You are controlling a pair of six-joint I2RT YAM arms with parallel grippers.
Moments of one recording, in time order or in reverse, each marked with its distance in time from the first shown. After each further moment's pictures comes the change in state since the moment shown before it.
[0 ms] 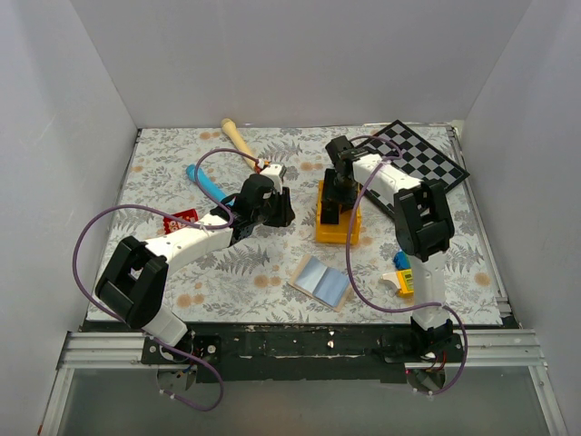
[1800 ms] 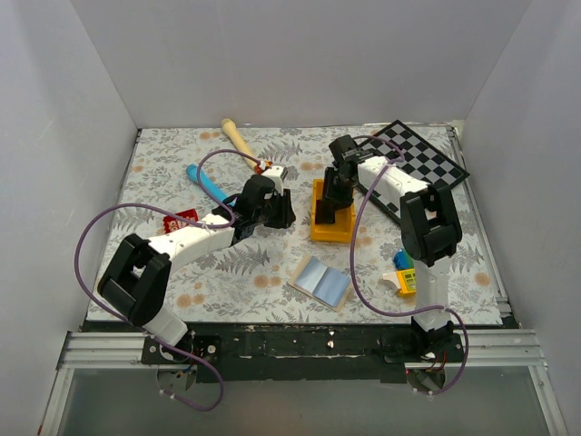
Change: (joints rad) left arm 0.000 0.019 0.000 0.000 0.019 0.000; right arm 0.000 -0.069 -0.073 0.090 -0.124 -0.001
